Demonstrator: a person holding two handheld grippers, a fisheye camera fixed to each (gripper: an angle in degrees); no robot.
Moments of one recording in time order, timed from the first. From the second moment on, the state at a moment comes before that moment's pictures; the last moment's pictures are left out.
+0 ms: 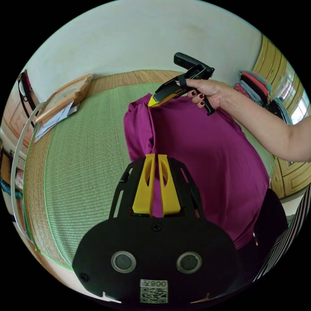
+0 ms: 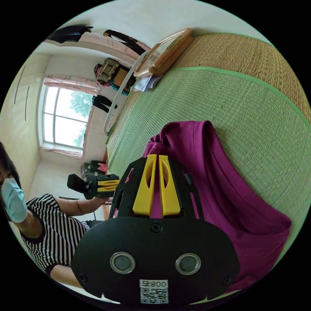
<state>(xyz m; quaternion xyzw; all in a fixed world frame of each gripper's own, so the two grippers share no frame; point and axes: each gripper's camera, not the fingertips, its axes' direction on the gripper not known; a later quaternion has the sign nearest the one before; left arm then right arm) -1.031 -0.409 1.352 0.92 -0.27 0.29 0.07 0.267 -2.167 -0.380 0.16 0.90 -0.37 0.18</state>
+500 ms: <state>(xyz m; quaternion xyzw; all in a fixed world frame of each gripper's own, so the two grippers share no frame) -1.005 -0.420 1.368 0.91 -0.29 0.29 0.10 0.255 -2.179 -0.377 0.16 0.90 -0.37 0.14</state>
